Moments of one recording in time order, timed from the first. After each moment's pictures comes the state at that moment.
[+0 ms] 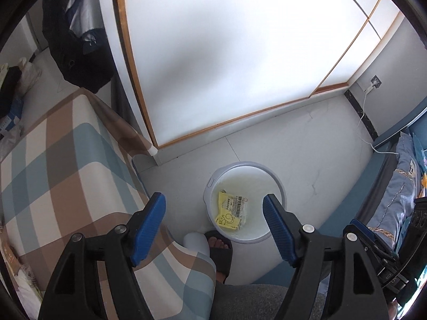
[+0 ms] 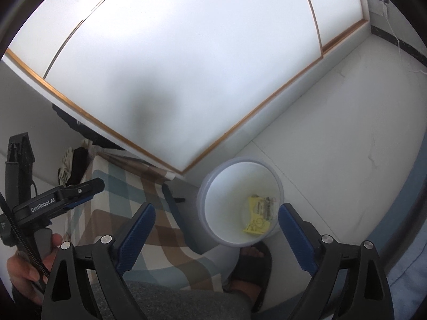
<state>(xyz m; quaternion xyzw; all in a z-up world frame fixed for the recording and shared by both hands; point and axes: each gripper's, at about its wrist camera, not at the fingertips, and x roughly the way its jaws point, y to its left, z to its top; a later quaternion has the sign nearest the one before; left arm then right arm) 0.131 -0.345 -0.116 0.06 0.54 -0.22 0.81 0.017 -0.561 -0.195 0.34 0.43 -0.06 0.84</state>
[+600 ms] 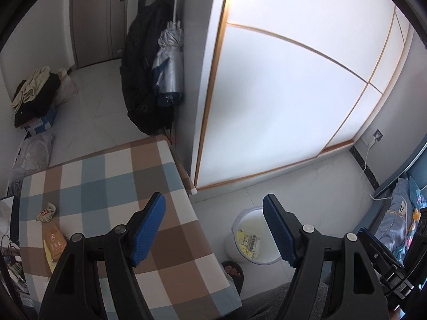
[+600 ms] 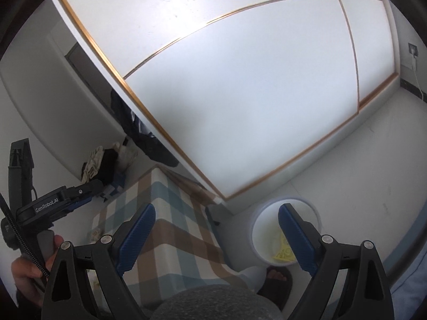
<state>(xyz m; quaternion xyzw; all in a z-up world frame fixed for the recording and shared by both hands) 0.108 -0.230 -0.033 -0.01 0.42 -0.17 0.89 0.006 -0.488 -0.088 0.28 0.33 0.00 0.90</state>
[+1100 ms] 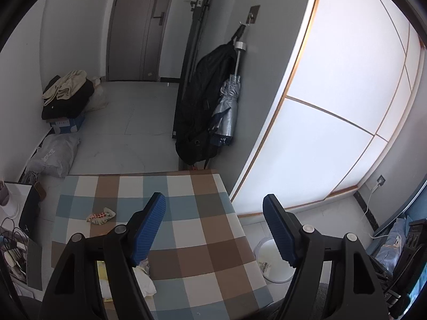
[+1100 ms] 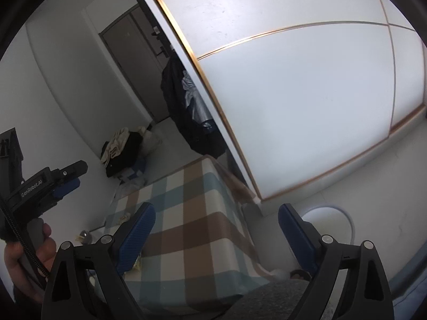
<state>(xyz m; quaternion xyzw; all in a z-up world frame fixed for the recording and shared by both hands) 0.080 -0.108 0.010 -0.09 0.34 -0.12 0.93 0.012 -0.383 -0.050 0.21 0.32 0.07 0.92</state>
